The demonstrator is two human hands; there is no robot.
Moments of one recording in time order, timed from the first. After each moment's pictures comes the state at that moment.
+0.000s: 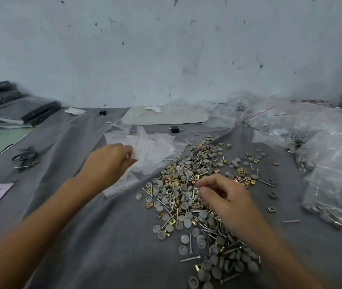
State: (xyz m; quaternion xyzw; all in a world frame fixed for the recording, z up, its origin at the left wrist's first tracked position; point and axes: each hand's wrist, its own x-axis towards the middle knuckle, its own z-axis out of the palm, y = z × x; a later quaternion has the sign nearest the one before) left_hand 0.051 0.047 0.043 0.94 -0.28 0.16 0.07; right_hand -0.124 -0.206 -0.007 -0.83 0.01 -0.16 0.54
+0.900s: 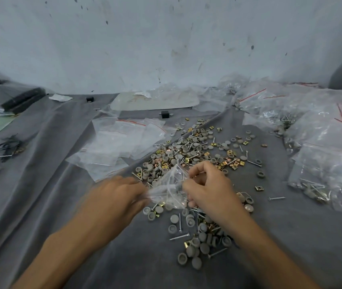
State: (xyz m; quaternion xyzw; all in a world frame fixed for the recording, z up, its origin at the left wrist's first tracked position) left_hand -0.064 0.040 0.010 0.92 -0.38 0.07 0.09; right_hand -0.131 -0.184 -0.008 -0.81 0.12 -0.10 0.57
